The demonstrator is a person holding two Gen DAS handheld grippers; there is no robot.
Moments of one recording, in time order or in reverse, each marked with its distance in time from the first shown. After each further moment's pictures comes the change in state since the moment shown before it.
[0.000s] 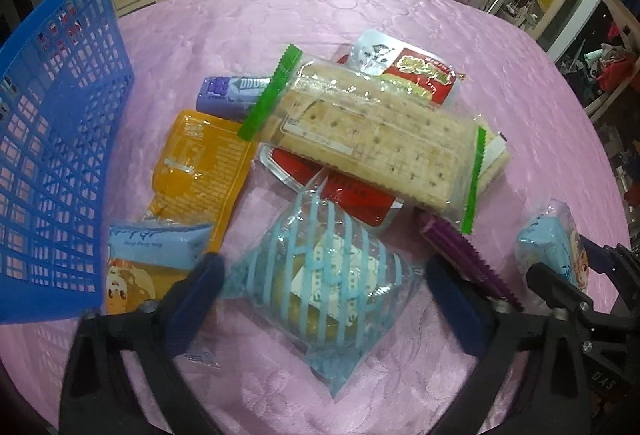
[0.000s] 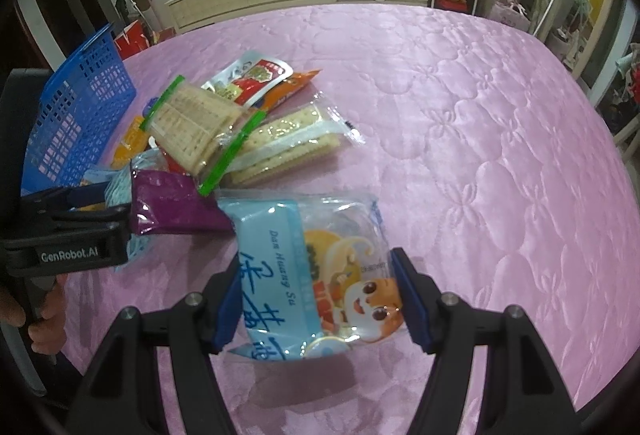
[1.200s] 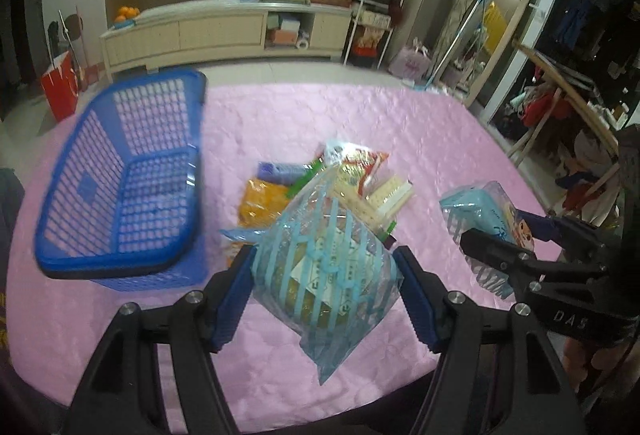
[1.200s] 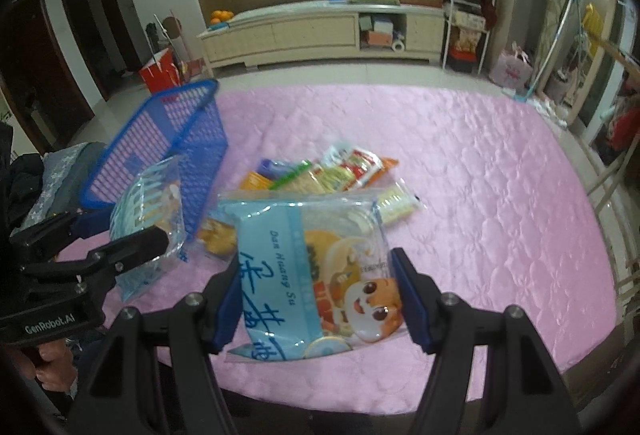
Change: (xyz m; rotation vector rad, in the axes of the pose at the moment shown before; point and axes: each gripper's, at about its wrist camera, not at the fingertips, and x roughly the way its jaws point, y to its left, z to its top) left arm -0.180 0.057 -0.048 0.063 -0.267 -0.138; right arm -0.131 0.111 0.023 -0.057 -0.158 0.026
